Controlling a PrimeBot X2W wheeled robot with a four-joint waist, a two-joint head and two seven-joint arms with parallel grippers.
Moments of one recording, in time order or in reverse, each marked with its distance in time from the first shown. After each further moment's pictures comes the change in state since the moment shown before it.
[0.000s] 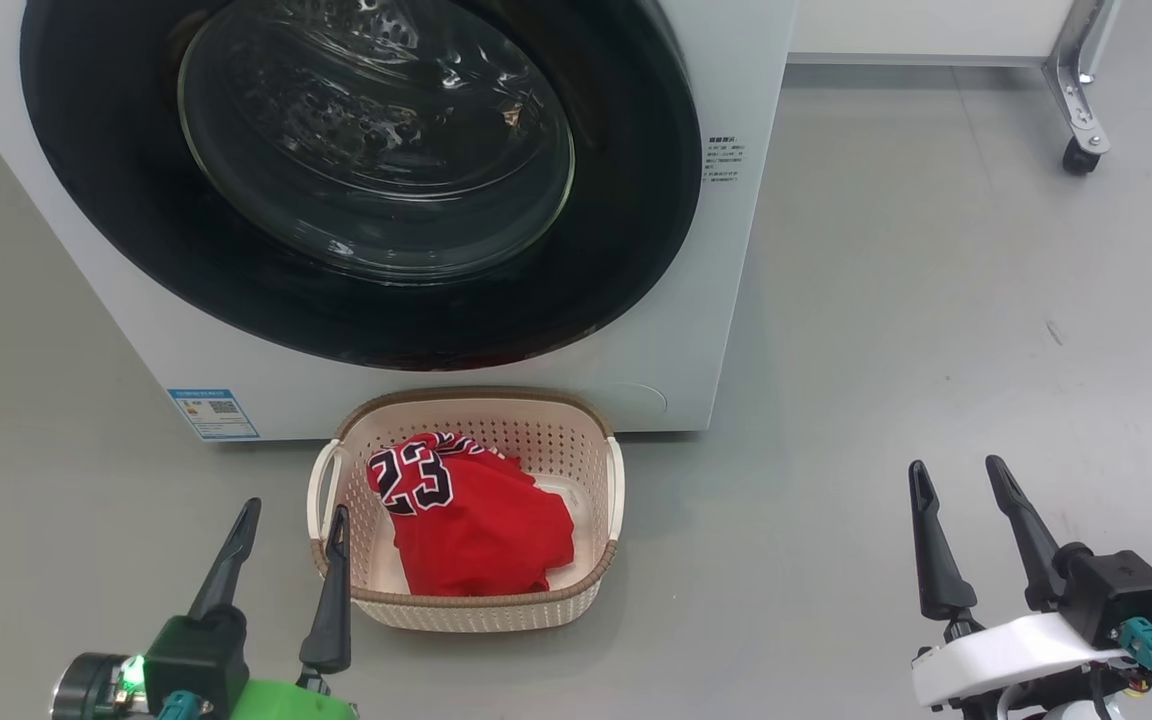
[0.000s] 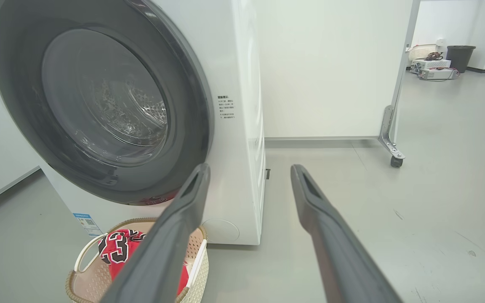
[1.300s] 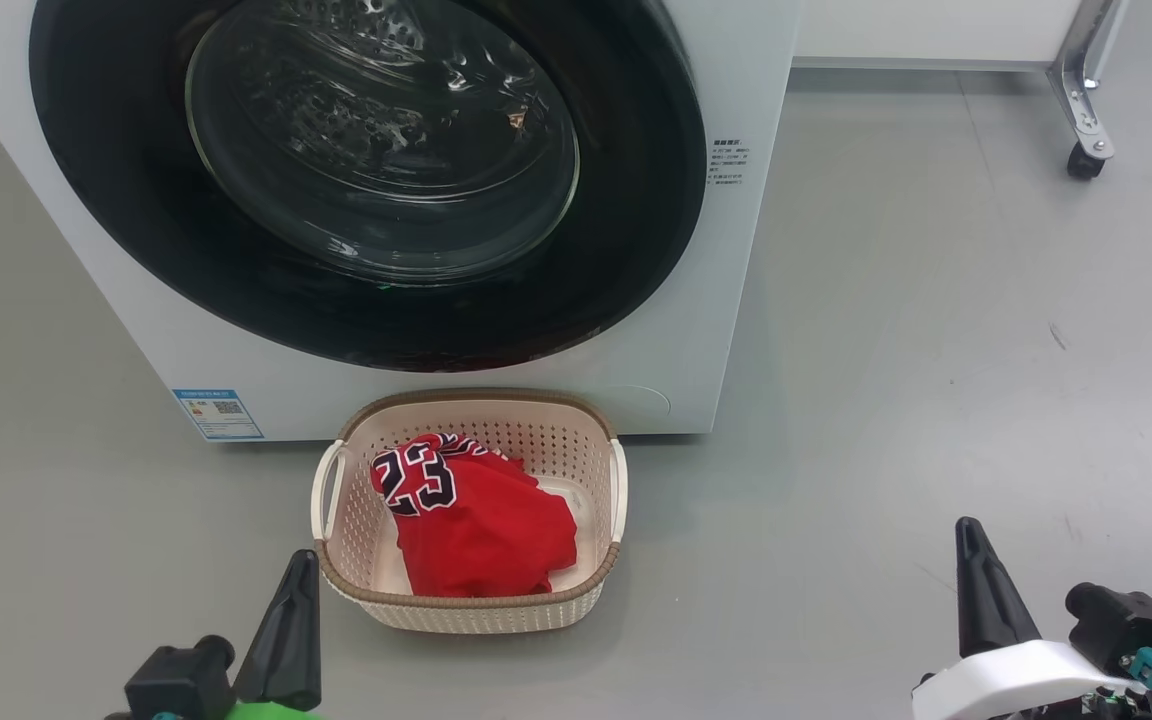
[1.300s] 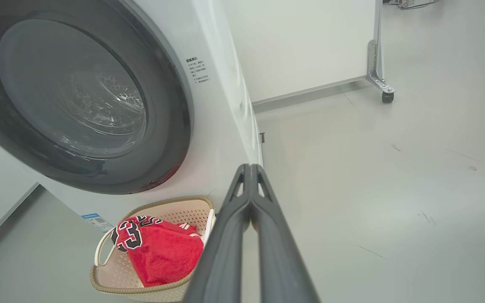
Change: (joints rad) left arm 0.044 -0.030 -0.015 0.050 -0.162 -0.002 0.000; right arm 0.058 0.033 0.002 0.031 0.158 0.005 0.040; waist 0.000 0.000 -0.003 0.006
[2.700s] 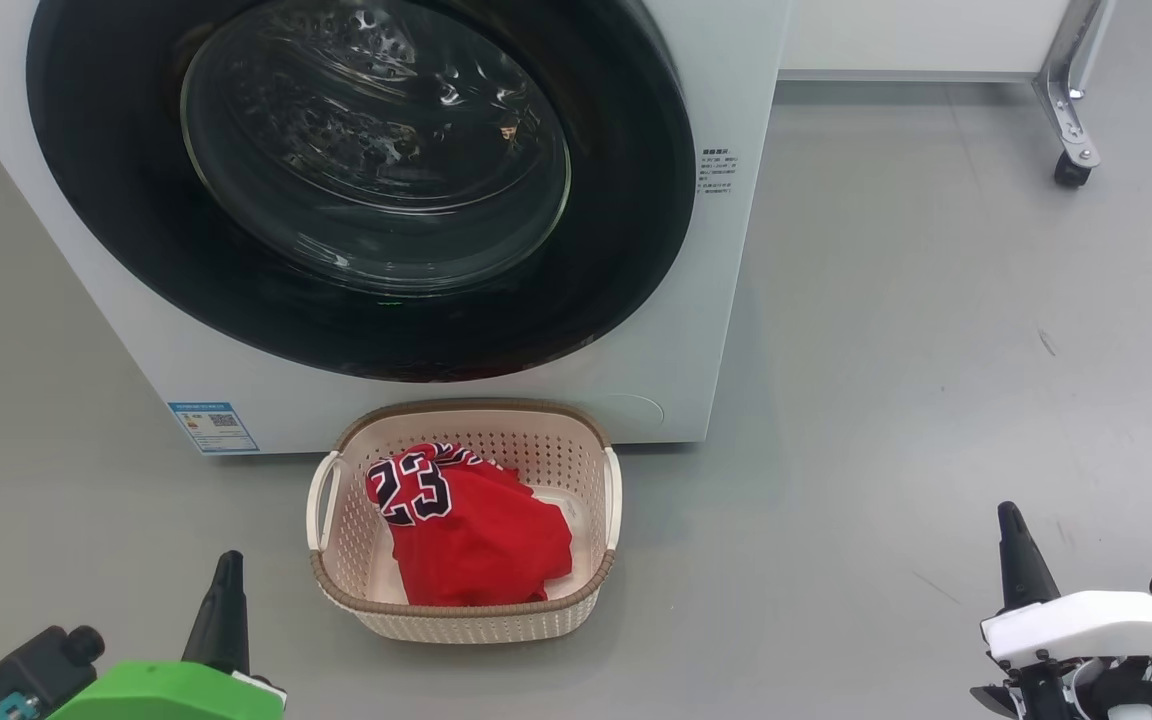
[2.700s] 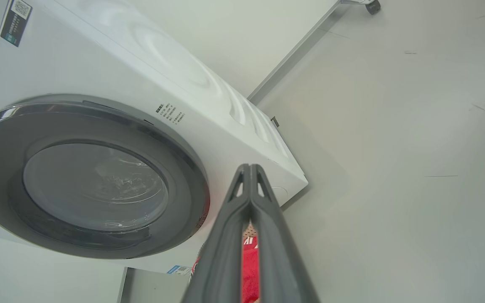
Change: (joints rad) left arm -0.059 0.011 0.112 0.091 -0.619 -0.090 0.080; right arm -0.081 0.001 -0.108 0.074 0.566 0.062 0.102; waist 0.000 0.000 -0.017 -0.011
